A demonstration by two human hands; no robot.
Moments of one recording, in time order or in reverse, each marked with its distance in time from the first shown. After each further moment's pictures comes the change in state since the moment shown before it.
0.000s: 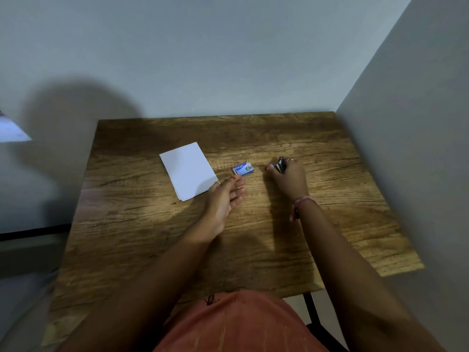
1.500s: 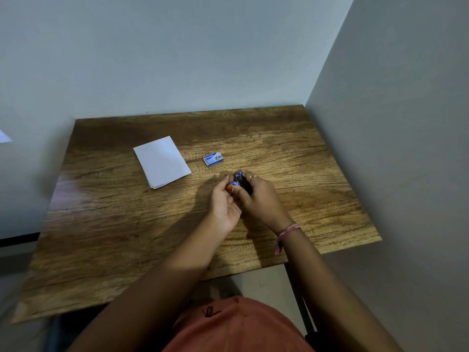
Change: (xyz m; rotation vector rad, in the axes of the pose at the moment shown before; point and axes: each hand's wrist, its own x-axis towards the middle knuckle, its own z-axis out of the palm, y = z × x) left_hand -0.049 -0.045 0.071 -0.532 -0.081 -0.153; right_hand -0.113 0.004 -0.040 0.083 -0.037 -0.427
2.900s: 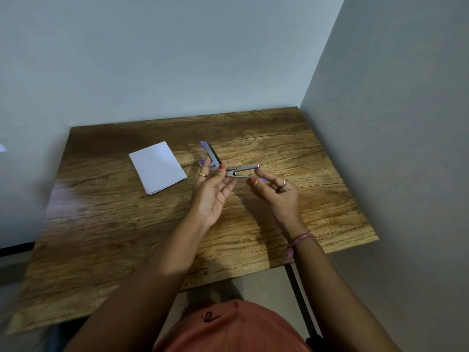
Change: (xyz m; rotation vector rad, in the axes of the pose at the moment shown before) left_hand 0.004 0.026 -0.001 0.219 -0.212 0.281; right_hand -0.013 0.021 -0.019 1.031 0.211 0.311
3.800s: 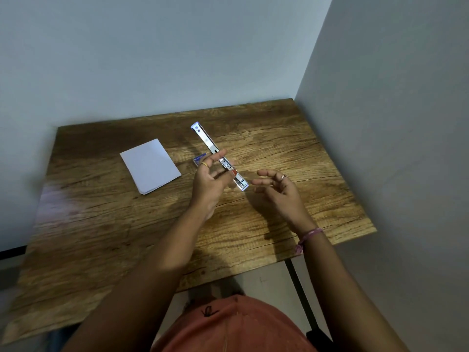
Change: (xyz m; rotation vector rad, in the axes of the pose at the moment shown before) left_hand 0.016 -0.009 -0.003 0.591 -0.014 0.209; right_hand 0.003 -0.004 -0.023 -0.300 -0.077 0.107
